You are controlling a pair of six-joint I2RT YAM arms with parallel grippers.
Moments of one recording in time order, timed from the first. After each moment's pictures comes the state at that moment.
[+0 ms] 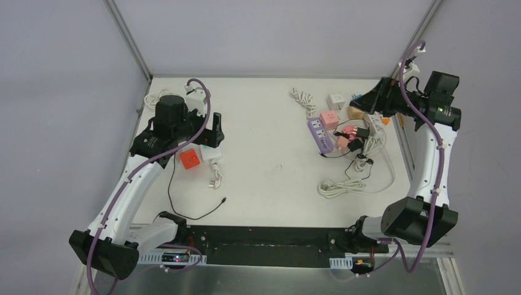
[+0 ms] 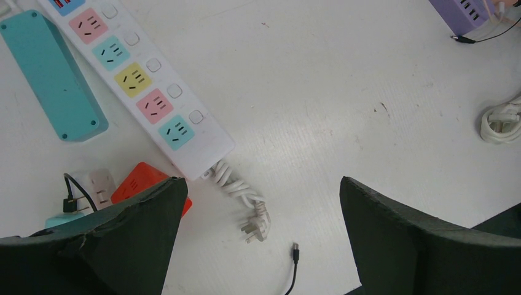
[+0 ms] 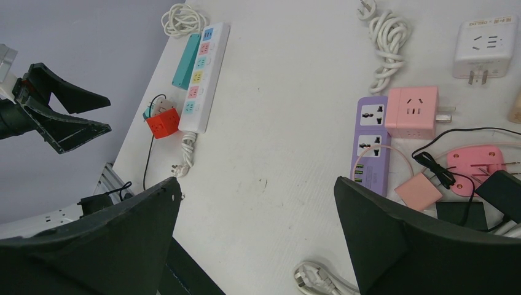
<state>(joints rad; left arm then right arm) -0.31 1.04 1.13 -0.59 0.20 -0.07 -0.32 1.35 1.51 -0.84 -1.00 0.02</state>
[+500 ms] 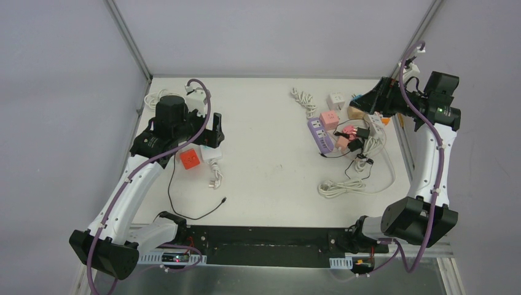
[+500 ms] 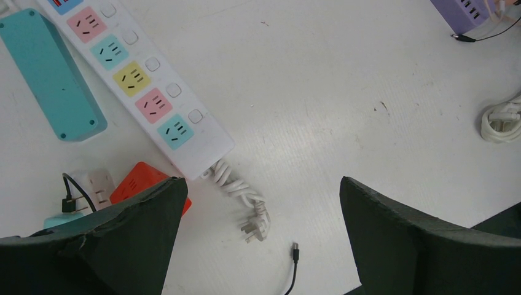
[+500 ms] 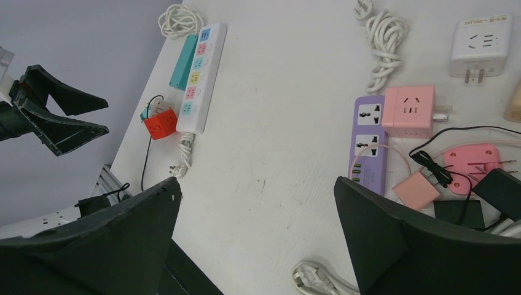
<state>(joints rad) -0.31 1.04 1.13 -0.59 0.20 -0.07 -0.32 1.35 1.51 -0.84 -1.00 0.02</state>
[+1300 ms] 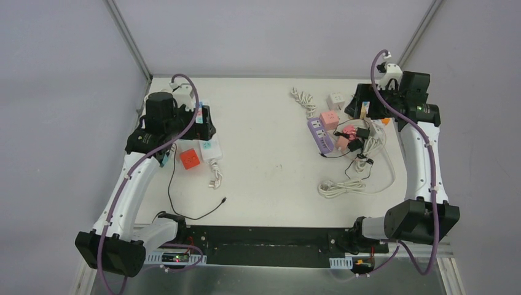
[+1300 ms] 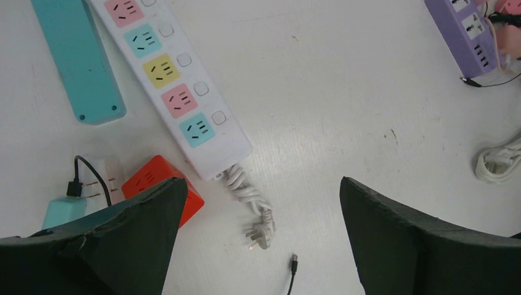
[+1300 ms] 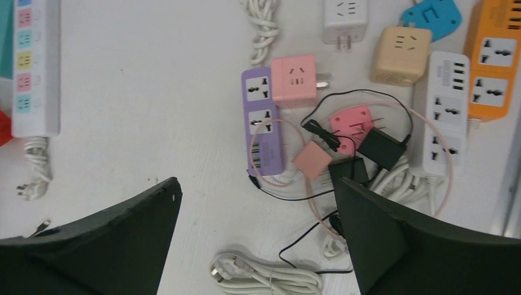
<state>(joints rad) -0.19 1.05 1.13 -0.57 0.23 -0.12 -0.13 1.35 1.46 -0.82 -0.49 -0.08</state>
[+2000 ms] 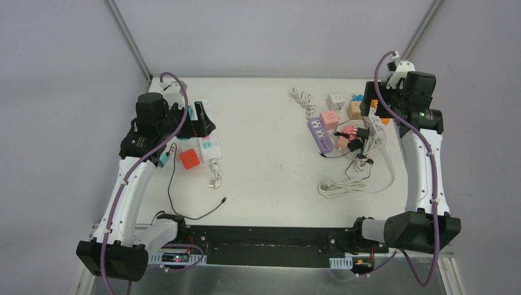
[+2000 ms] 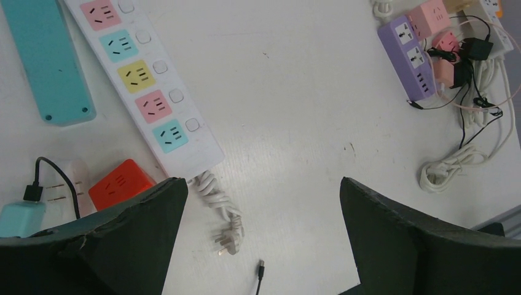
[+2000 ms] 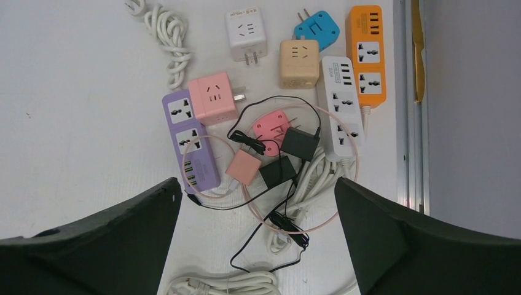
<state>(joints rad) -0.10 1.02 1.12 -0.54 0.36 -0.25 -0.12 1.29 1.44 -0.76 -0.15 -0.10</state>
